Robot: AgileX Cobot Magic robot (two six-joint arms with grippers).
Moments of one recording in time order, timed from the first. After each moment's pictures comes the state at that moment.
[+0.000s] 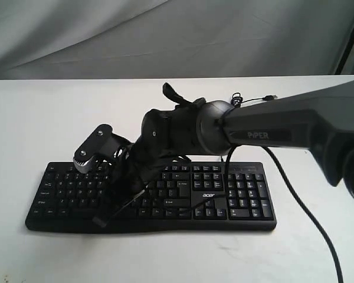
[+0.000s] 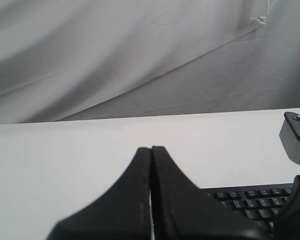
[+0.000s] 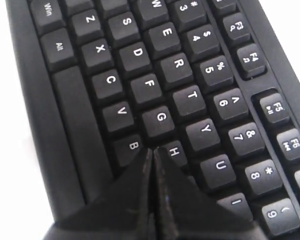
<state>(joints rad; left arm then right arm) 0.04 0.00 0.00 0.03 0.16 -0.02 0.96 2.21 -1.48 0.49 0.49 -0.75</state>
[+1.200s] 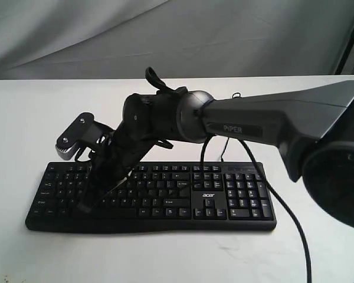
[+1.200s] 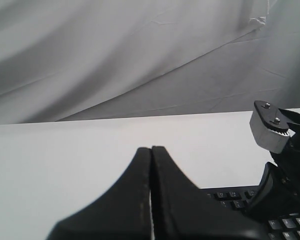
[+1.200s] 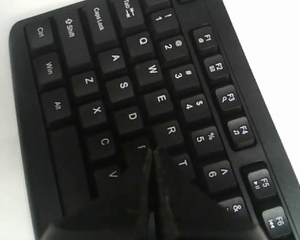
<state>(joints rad) 0.04 0.00 0.00 0.03 0.16 -0.02 0.96 2.30 -1.70 0.45 0.61 -0.74</state>
